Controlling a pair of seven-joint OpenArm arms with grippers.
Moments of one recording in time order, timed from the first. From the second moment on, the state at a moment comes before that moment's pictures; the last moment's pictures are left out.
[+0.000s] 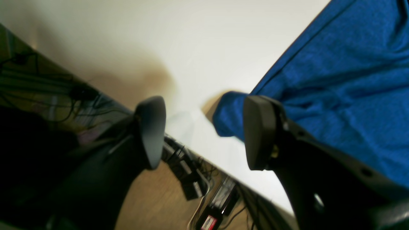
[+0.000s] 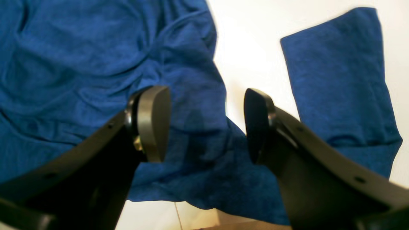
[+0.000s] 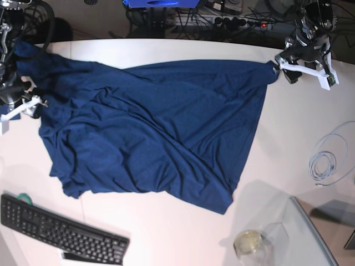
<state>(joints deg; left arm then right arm) 33.2 -9.7 -19.5 110.8 -23.3 15.3 39.6 -16.1 11.7 24.1 96.3 23.4 7.0 -49.2</state>
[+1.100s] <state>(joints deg) 12.1 -9.9 -7.3 82.8 -22.6 15.2 40.6 -17.1 9.9 24.0 96.3 23.1 7.1 -49.3</state>
